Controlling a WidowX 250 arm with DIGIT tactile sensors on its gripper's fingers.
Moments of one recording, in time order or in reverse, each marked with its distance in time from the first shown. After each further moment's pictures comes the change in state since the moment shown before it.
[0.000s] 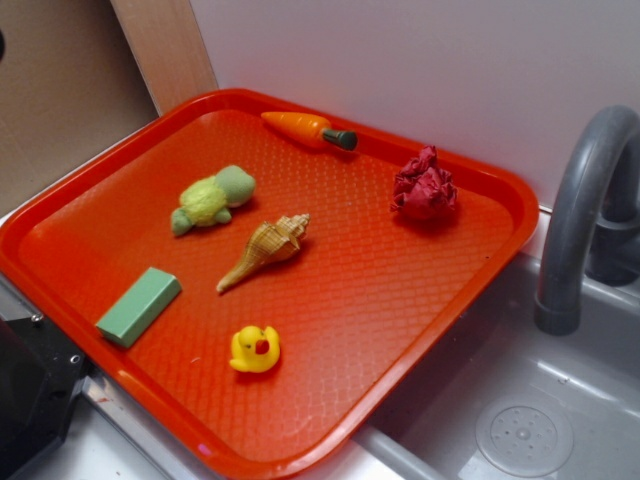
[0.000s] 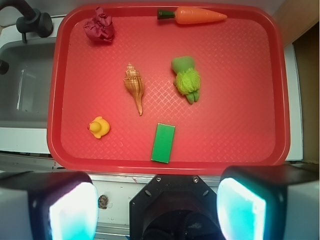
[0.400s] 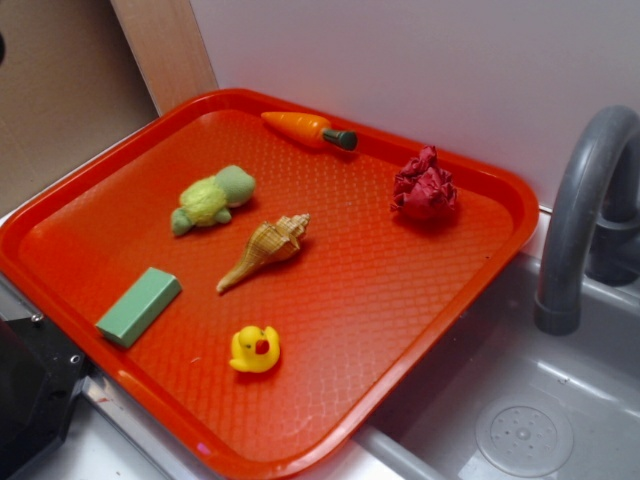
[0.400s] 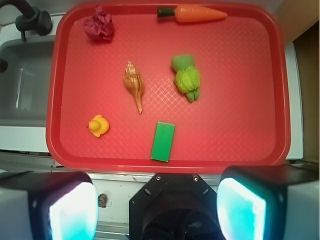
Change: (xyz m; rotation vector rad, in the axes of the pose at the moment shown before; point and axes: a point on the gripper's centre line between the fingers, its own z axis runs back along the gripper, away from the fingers) arm -0.001 0.000 -0.003 0.000 0.012 0.003
